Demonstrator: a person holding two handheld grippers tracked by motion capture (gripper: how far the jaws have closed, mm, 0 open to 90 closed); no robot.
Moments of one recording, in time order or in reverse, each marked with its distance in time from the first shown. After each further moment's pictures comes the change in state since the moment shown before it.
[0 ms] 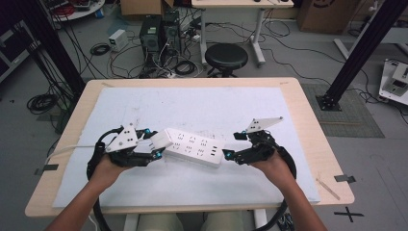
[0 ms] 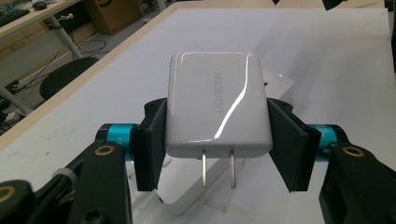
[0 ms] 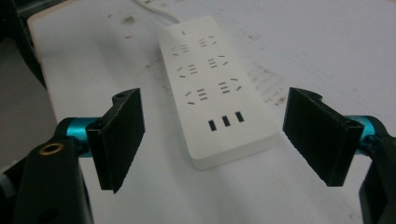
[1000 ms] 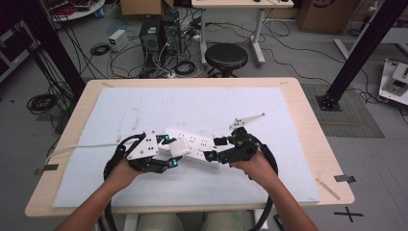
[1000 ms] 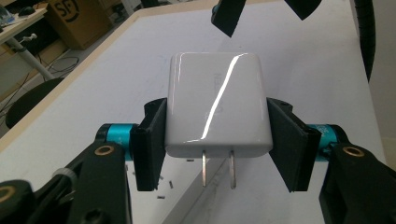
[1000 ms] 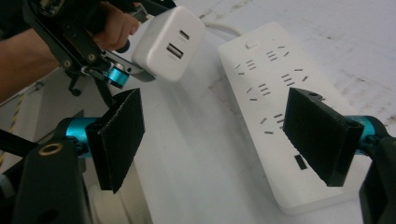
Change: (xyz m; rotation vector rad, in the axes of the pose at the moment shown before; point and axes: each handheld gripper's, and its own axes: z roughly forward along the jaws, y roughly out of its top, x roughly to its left) left arm -0.025 0.011 0.034 0.003 -0.104 0.129; right arm 0.016 0.018 0.033 -0.005 0.231 0.162
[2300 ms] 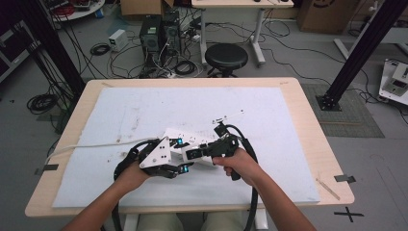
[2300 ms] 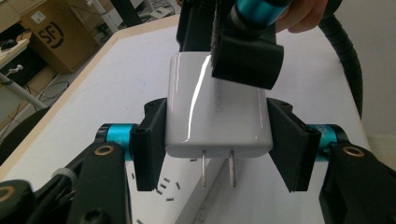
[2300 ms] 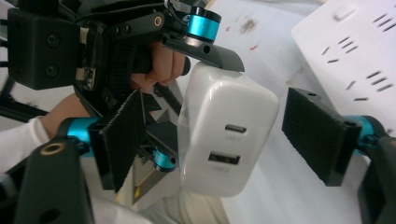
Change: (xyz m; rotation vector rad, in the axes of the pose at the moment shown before) left arm -0.017 0.015 0.018 -0.029 -0.054 0.118; right arm -0.005 0.016 0.046 0.095 0.311 0.282
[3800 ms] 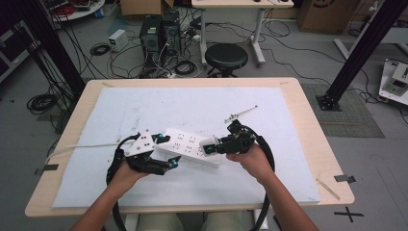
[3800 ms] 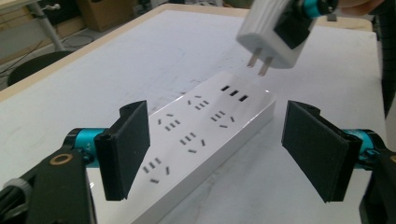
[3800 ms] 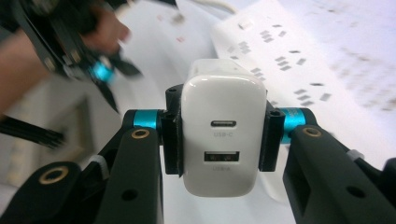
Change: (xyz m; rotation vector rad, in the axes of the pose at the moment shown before) left arm 0.013 -0.040 -0.024 -0.032 0.179 -0.387; right arm 0.006 -0.004 -0.041 0.034 -0.343 -0.219
